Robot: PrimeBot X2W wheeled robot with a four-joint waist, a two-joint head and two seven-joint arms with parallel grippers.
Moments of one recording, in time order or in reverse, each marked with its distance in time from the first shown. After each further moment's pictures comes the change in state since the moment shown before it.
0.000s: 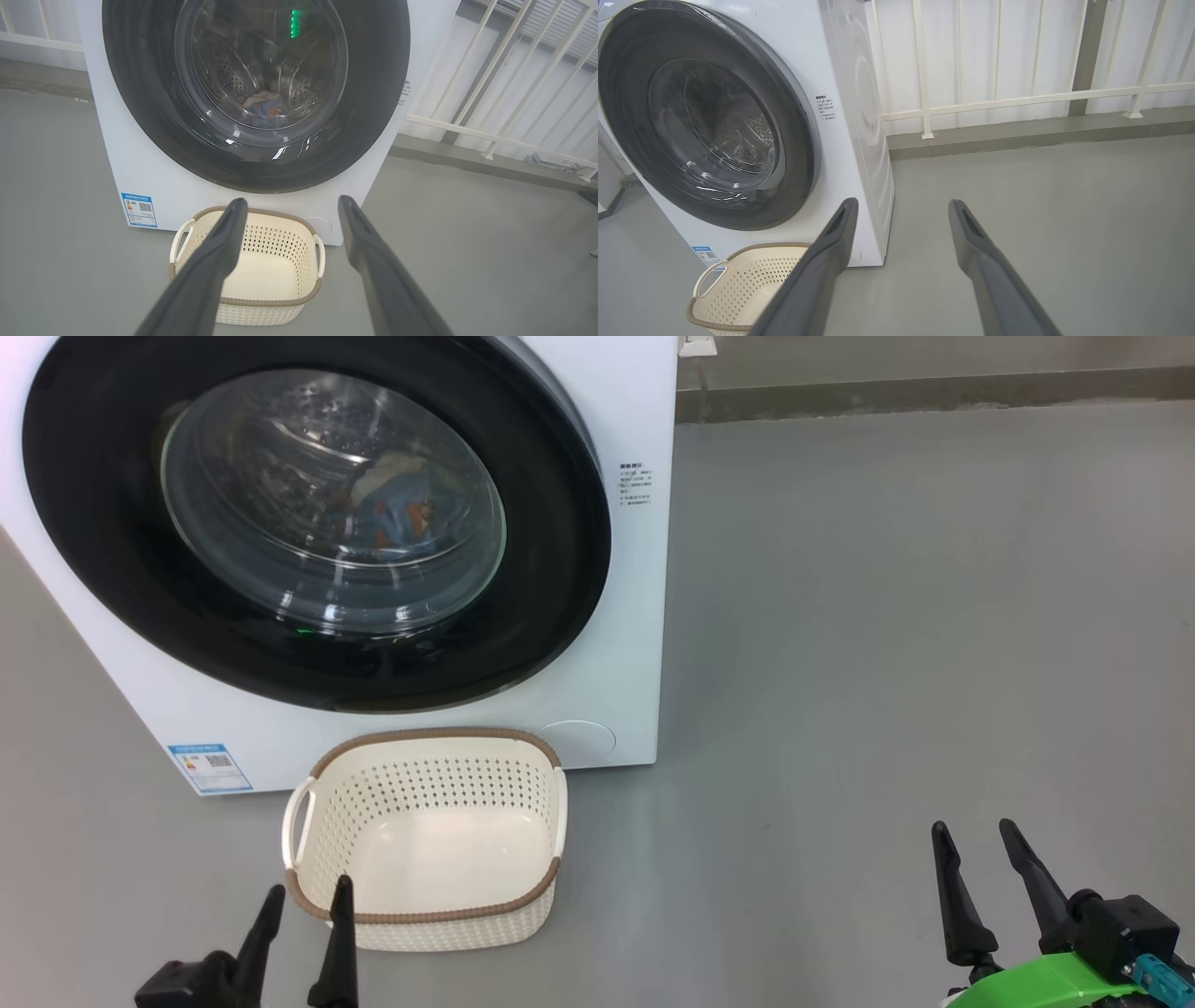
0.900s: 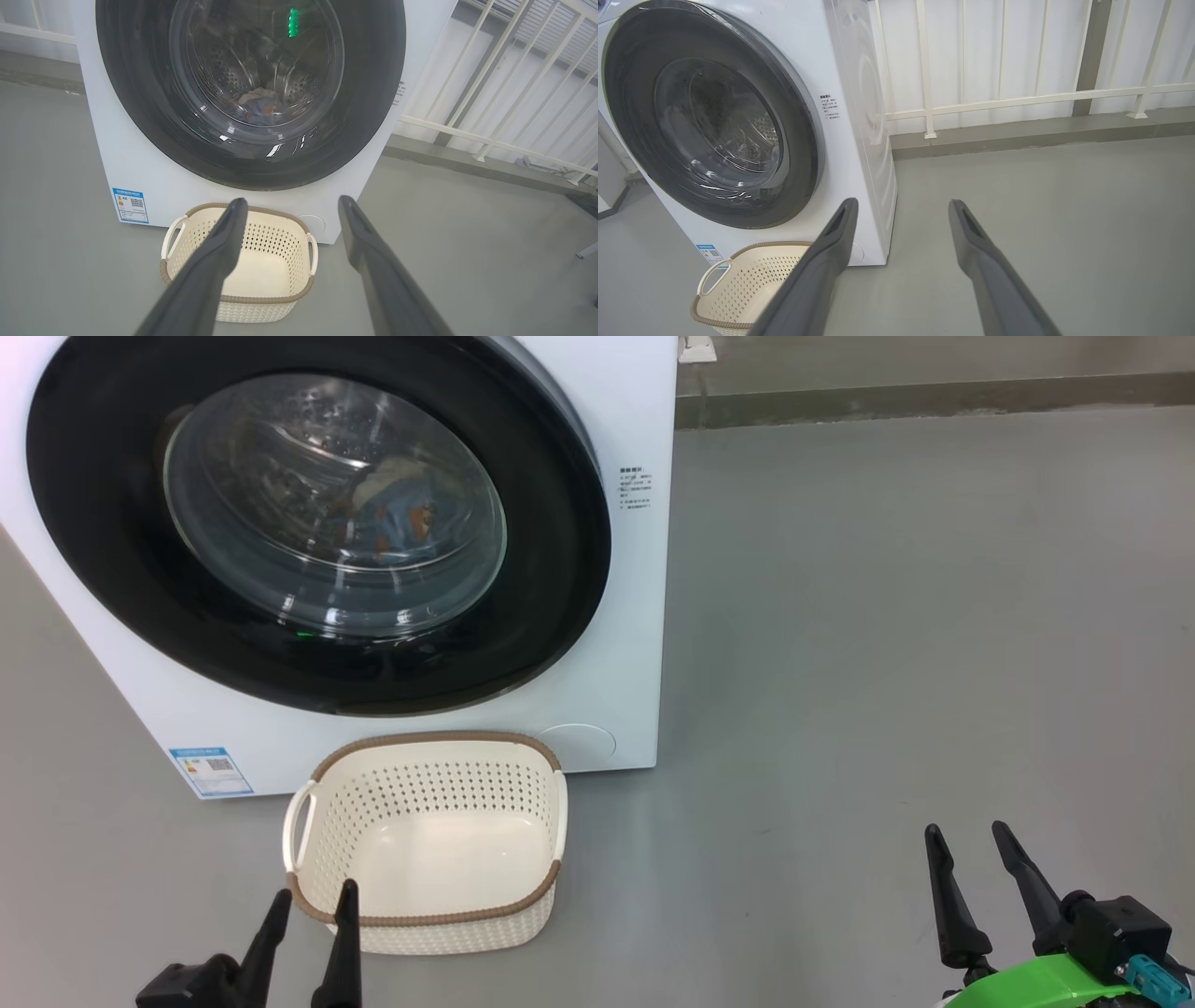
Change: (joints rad) left arm 0.003 0.014 -0.026 0.002 -0.049 0.000 0.000; right arm 0.000 0.000 0.011 0.006 0.000 0.000 0.000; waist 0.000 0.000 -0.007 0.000
